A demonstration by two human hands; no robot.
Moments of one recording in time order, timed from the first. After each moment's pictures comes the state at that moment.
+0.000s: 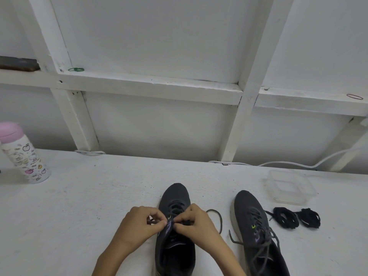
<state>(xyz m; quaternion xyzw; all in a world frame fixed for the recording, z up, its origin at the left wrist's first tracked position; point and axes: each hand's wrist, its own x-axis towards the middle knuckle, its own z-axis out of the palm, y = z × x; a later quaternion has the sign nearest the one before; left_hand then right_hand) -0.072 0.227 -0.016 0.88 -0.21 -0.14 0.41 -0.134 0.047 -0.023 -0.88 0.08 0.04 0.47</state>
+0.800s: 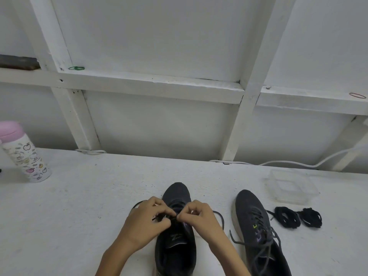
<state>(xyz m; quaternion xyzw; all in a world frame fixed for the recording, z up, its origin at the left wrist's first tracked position) -0.072 0.217 -0.009 0.89 -0.25 -0.14 0.35 -0.131 0.043 -0.011 -0.77 0.11 0.01 0.62</state>
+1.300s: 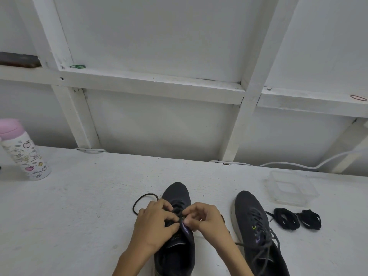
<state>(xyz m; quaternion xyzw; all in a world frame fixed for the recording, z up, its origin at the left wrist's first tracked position) -0.088 0.191 -0.017 0.93 -0.24 -0.08 0.28 -0.138 0.026 -0.021 -0.77 0.13 0.02 0.62</state>
